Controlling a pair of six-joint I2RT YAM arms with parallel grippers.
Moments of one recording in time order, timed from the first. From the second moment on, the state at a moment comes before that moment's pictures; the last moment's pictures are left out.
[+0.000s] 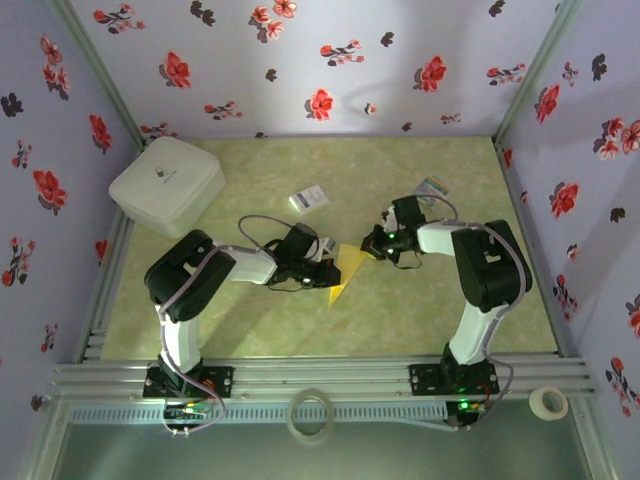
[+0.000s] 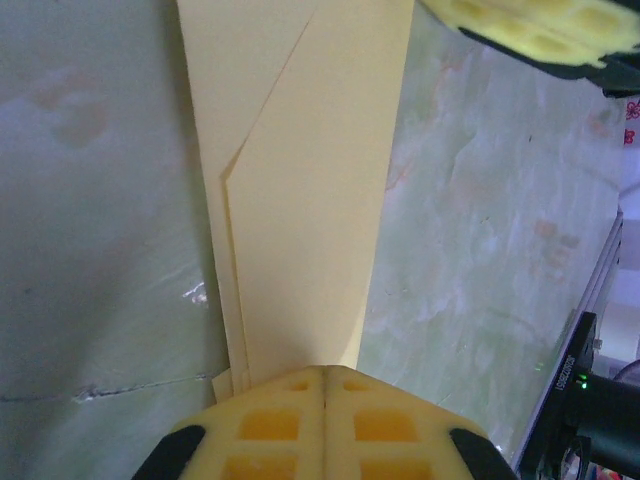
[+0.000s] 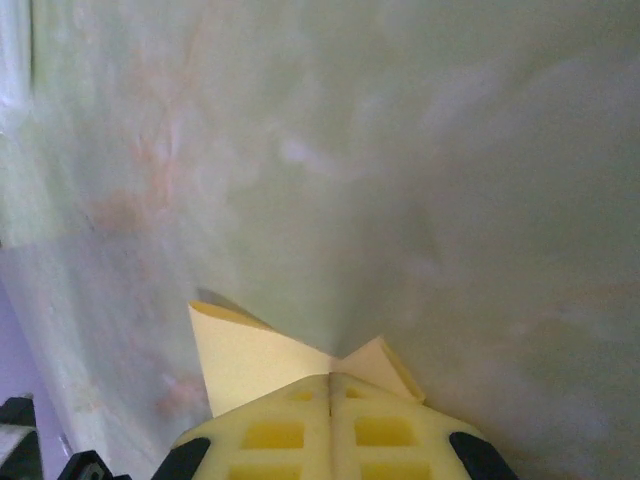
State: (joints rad) left arm -0.80 1.90 0.88 0.16 0.55 -0.75; right arm 0.28 1.82 0.88 -0.13 -0.59 0.70
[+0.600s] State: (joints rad) left arm -0.80 1.90 0.88 0.15 0.55 -0.75; right arm 0.34 1.70 0.82 -0.04 -0.61 0.75
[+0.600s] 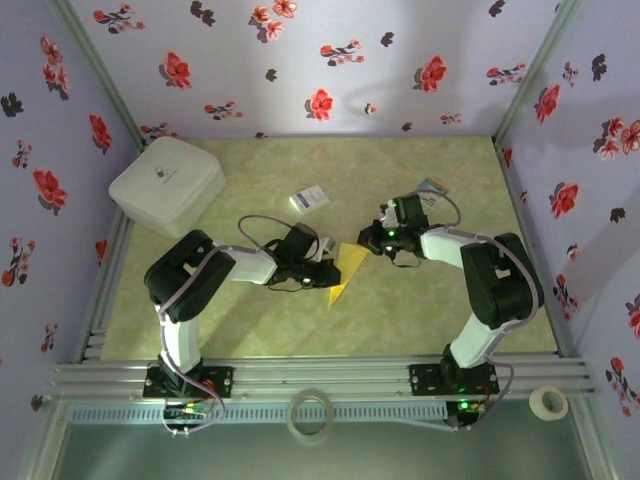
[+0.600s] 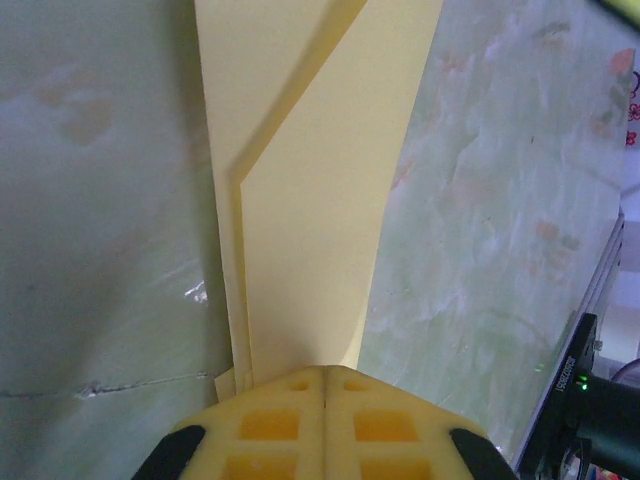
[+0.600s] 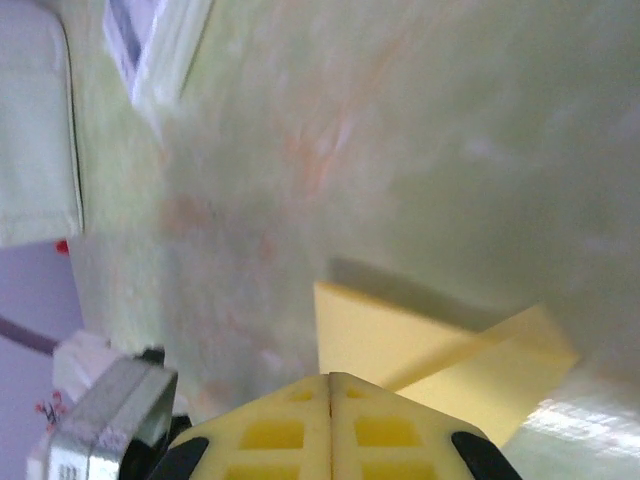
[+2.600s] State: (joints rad) left arm -0.85 1.90 1.07 -0.20 0.49 -0.72; right arm 0.37 1.76 0.76 -0.02 -0.59 0.75
